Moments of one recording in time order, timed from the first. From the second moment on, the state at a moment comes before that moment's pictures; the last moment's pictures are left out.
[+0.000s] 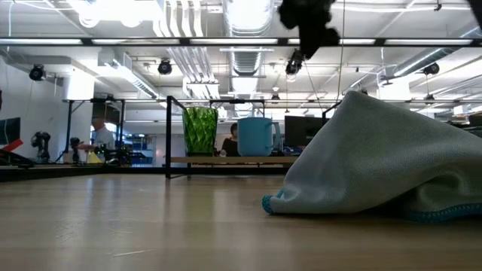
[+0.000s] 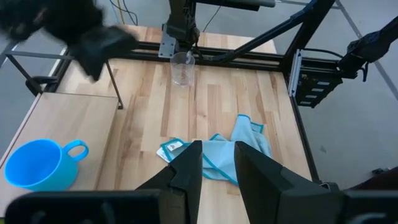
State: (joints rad) left arm -0.08 1.51 2.05 -1.12 -0.01 -0.15; right arm -0.39 1.79 2.05 -1.55 -0.10 0.27
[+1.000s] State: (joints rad) left arm -0.08 1.53 2.05 -1.11 -0.08 -0.15; right arm 0.00 1.23 1.10 -1.50 -0.05 1.22
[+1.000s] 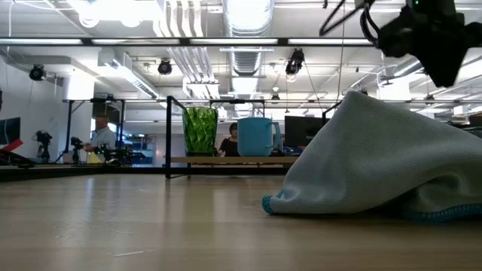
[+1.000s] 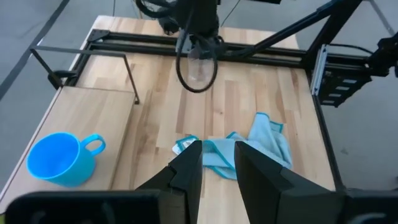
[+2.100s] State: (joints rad) left arm -0.08 1.54 2.04 -1.08 -0.08 -0.15; right arm 0.02 1.23 0.79 -1.30 -0.11 1.26
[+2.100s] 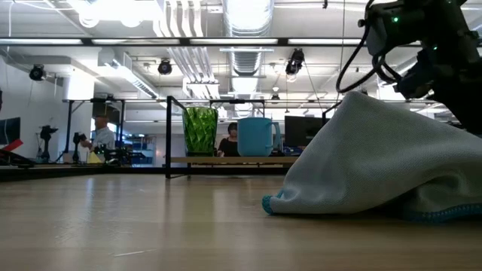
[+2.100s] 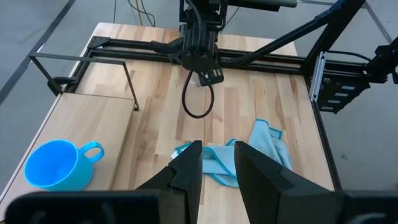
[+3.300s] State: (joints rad) left arm -0.08 1.53 2.04 -1.06 -0.08 -0.15; right arm -0.13 1.45 1.64 -1.23 0.32 0.47
